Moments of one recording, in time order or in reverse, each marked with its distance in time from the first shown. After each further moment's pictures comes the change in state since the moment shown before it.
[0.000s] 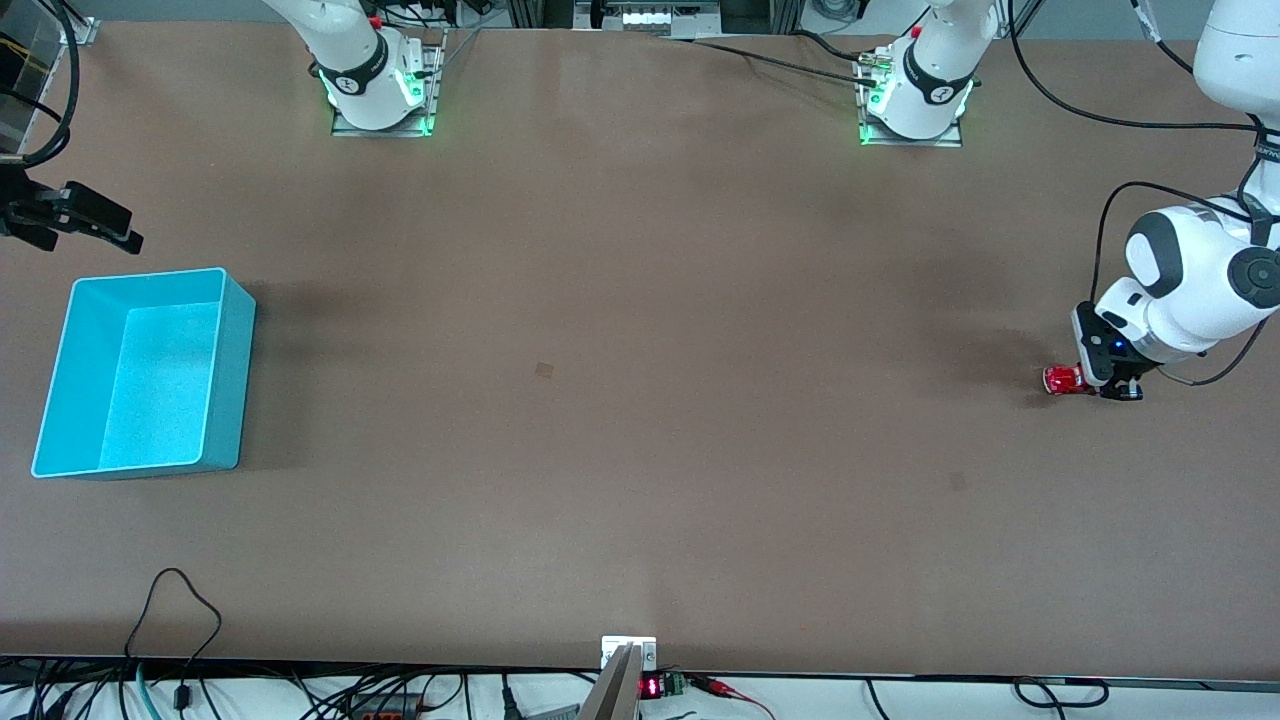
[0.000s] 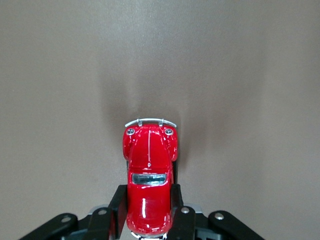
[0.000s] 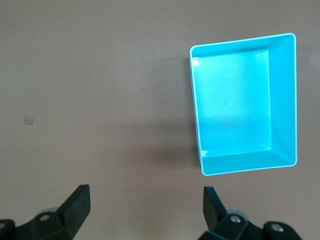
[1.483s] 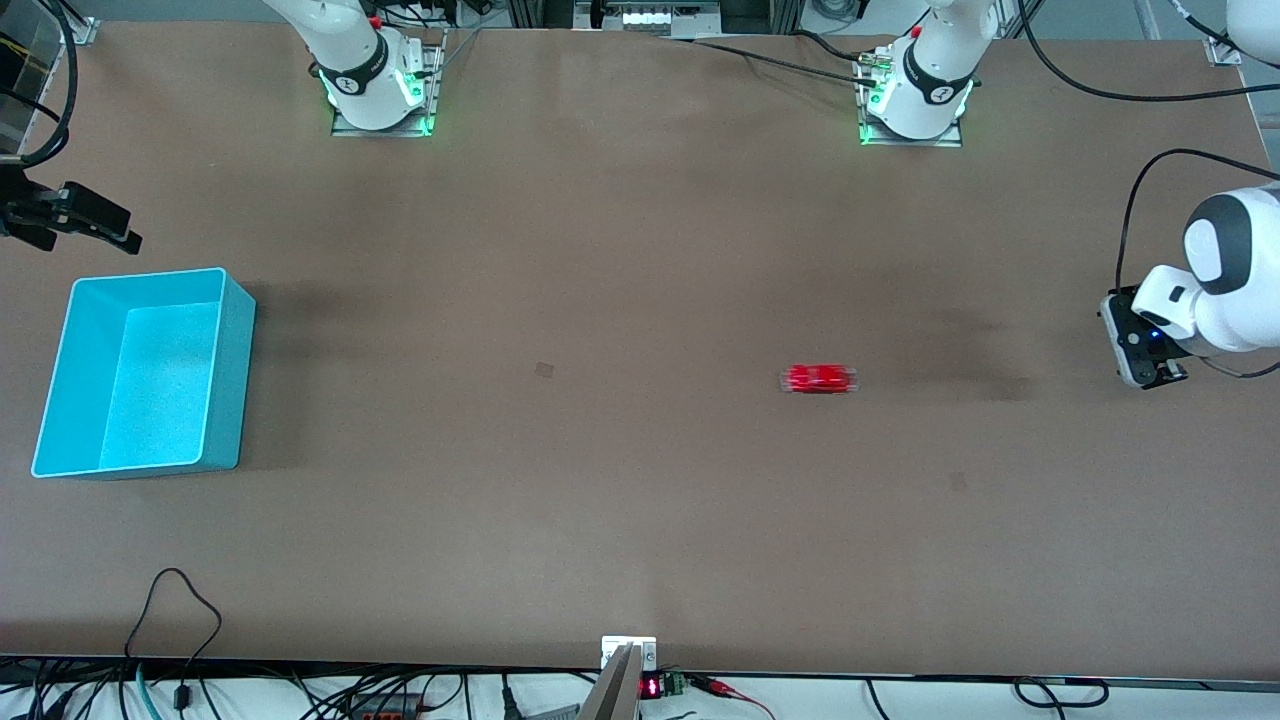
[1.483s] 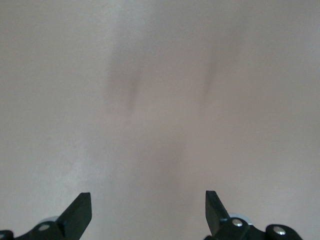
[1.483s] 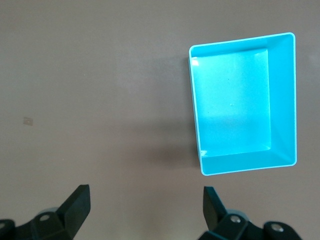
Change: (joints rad) left arm 0.004 -0.130 -0.058 0.148 -0.001 -0.513 -0.255; right arm 0.000 0.000 -0.002 0.000 0.000 0.000 0.000
